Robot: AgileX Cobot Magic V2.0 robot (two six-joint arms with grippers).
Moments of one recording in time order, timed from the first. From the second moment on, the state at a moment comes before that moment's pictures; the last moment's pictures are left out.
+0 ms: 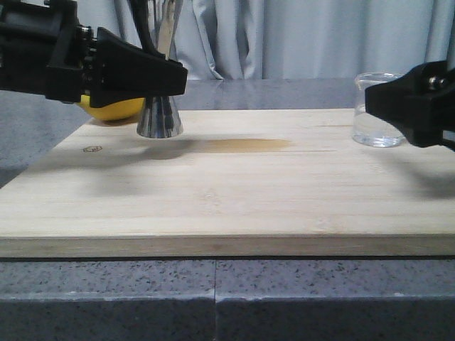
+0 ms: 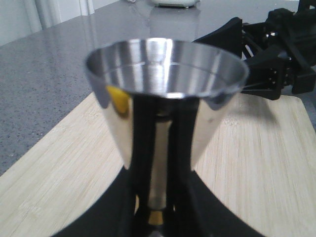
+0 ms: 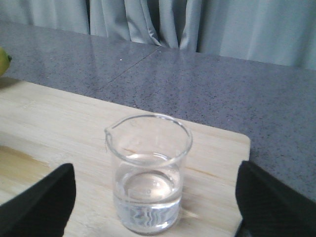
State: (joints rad) left arm -0.25 1.68 -0.83 -1.77 1.15 2.36; right arm 0.33 1.29 -0.23 0.07 -0.88 -0.12
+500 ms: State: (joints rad) left arm -0.25 1.68 -0.83 -1.77 1.15 2.36; right arm 0.33 1.52 -0.24 0.06 -1.13 -0.12
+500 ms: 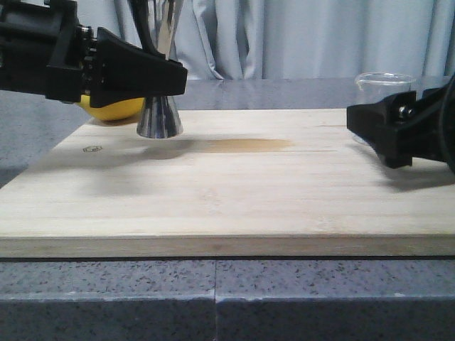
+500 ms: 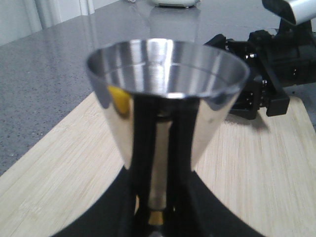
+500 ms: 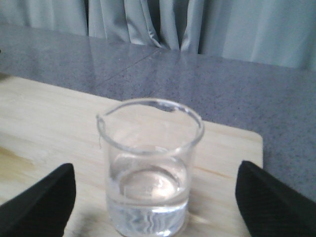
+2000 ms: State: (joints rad) left arm -0.25 1.68 -0.83 -1.77 1.15 2.36; right arm 0.33 1.57 -0.28 0.02 -1.15 -0.11
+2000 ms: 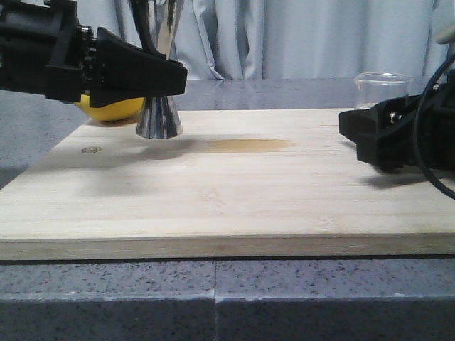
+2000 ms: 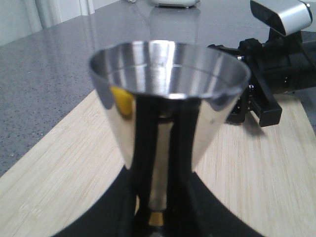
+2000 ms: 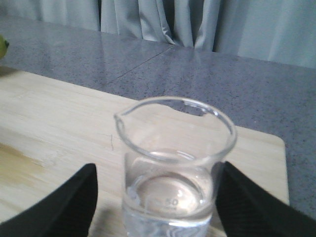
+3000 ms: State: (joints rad) left arm -0.25 1.68 -0.83 -1.77 1.15 2.36; right arm 0.33 1.53 -0.28 0.06 -1.13 -0.11
